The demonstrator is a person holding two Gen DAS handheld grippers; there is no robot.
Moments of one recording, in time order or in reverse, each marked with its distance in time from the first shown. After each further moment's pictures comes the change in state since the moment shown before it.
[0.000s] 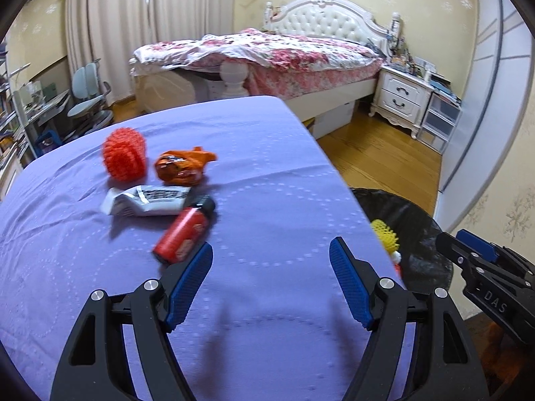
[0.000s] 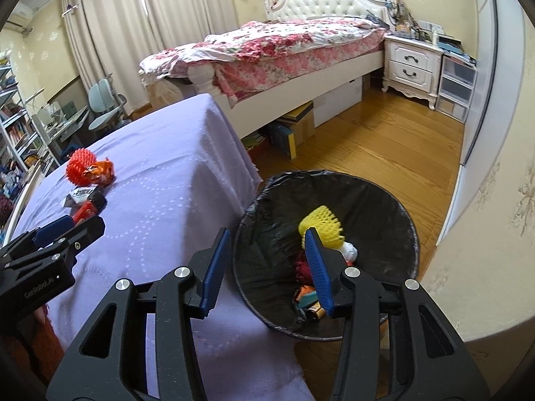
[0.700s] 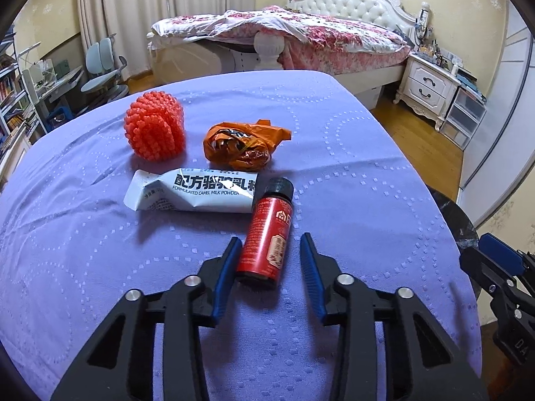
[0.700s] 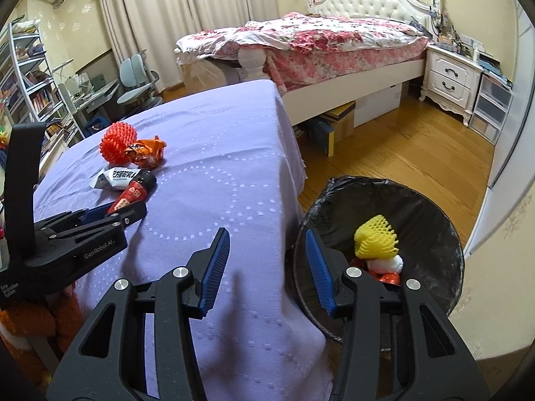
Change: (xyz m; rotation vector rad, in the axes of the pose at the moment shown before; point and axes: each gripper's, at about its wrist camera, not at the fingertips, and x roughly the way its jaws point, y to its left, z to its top) left arm 0.032 0.052 0.002 -0.037 0.100 0.052; right arm 0.016 0.069 0.008 -0.119 0.047 0.092
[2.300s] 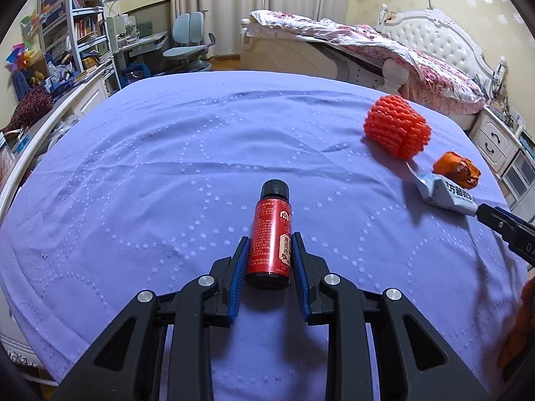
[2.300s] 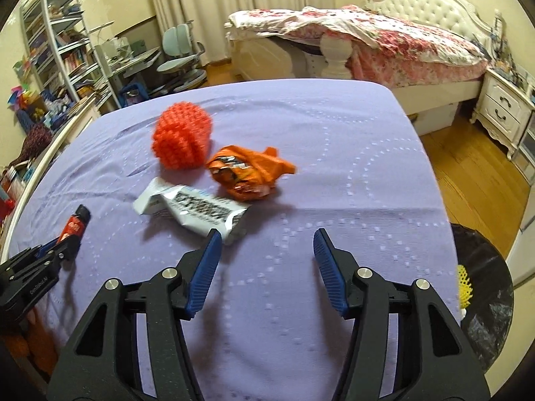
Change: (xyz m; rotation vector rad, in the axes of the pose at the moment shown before) left arm -0.033 0.181 -0.037 -0.280 -0.024 0.199; right arm 0.072 0.121 0.041 -0.142 0.073 0.105
